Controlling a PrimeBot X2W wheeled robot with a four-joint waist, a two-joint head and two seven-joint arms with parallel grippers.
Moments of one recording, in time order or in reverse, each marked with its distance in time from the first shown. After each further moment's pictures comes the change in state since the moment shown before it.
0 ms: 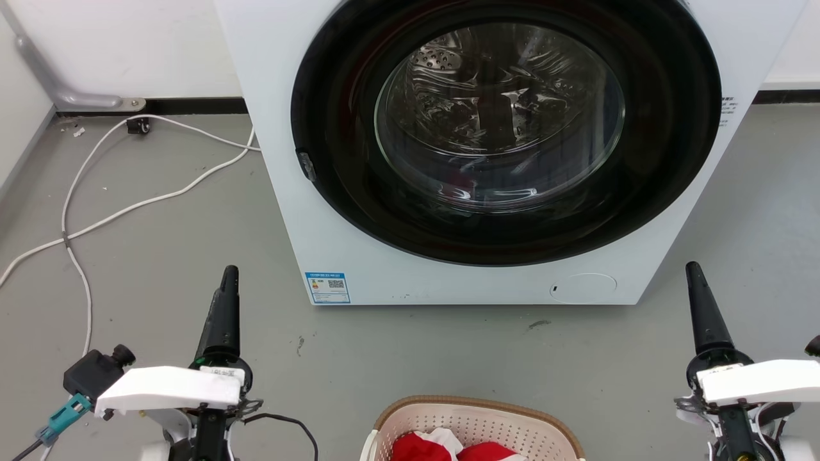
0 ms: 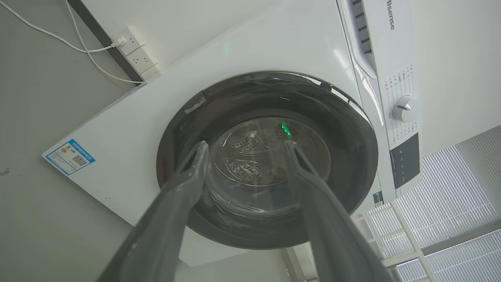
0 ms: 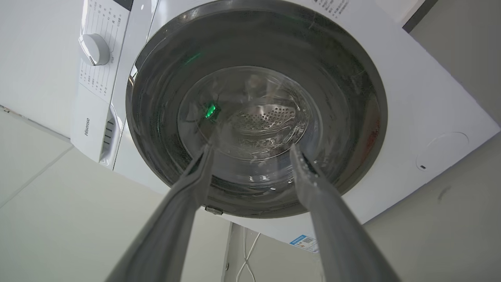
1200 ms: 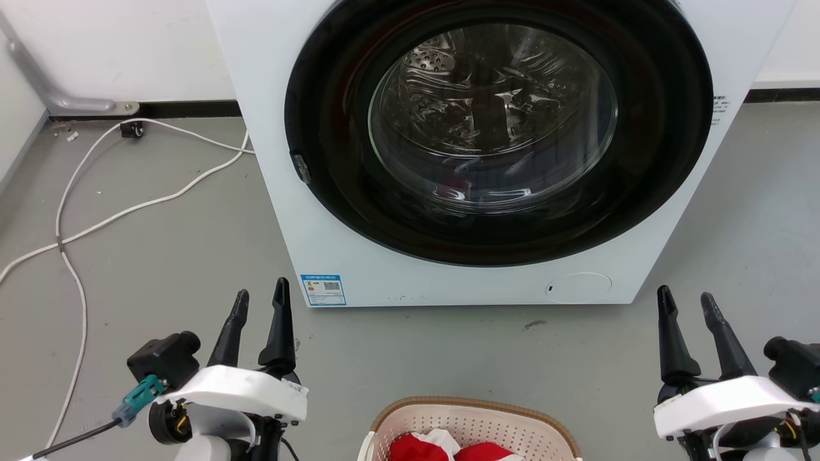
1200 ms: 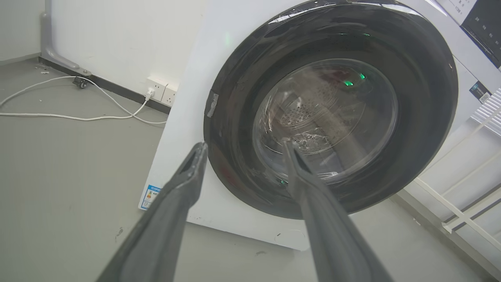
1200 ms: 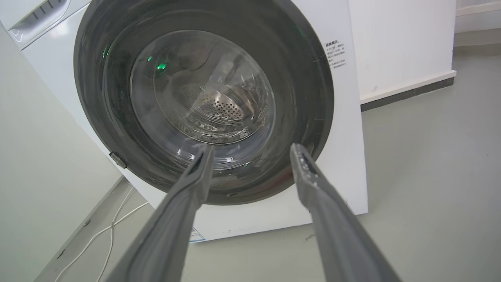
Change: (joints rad) left arm -0.011 0.000 -0.107 0.055 0.593 0.070 -0.105; right arm 0.044 0.002 0.024 -0.005 -0.685 0.000 -0.096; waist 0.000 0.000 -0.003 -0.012
